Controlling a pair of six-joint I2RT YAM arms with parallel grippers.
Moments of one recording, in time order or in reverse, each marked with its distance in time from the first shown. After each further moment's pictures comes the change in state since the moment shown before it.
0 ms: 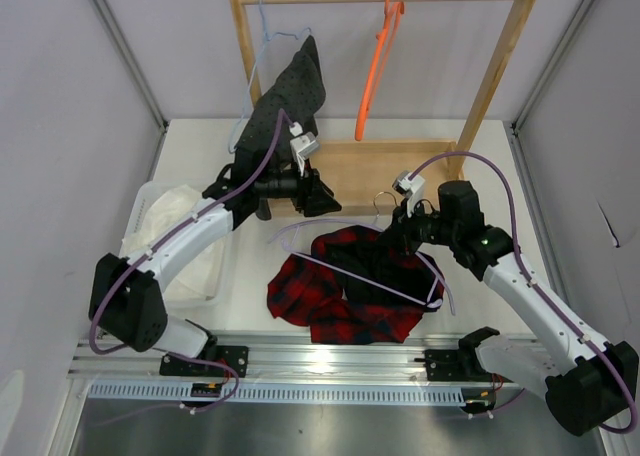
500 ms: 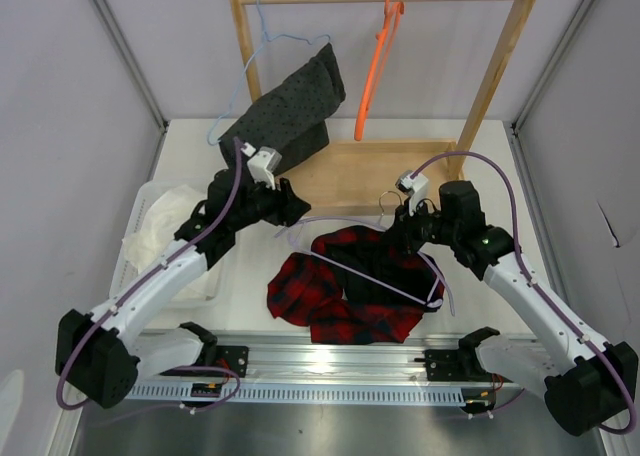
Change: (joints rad) left arm 0.002 -0.339 -0.272 0.001 -0.532 -0.222; right arm -0.013 0.000 0.000 -0.021 0.058 0.008
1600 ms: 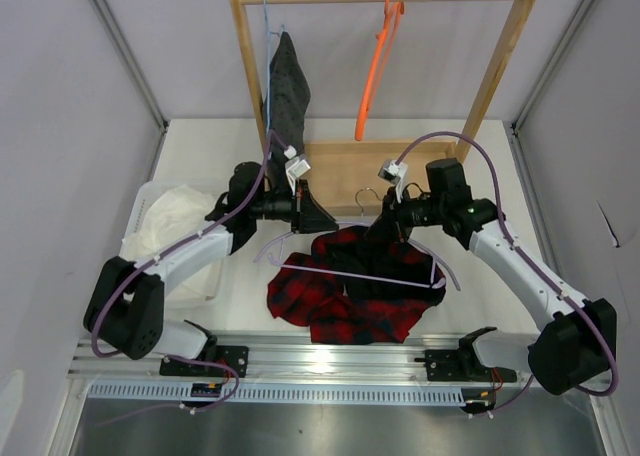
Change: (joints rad) left arm 0.007 0.323 -0.003 0.431 0.774 -0.102; right arm -0.023 0.222 0.172 -0.068 -0.301 -0.124
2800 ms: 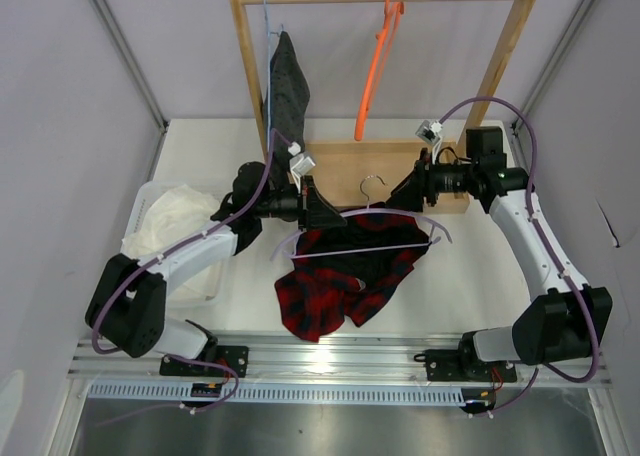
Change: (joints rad) left arm -0.041 -0.003 0.006 0.077 -0.064 -0.019; right arm -0.268 0.135 0.260 -0.152 -0.251 -0.045
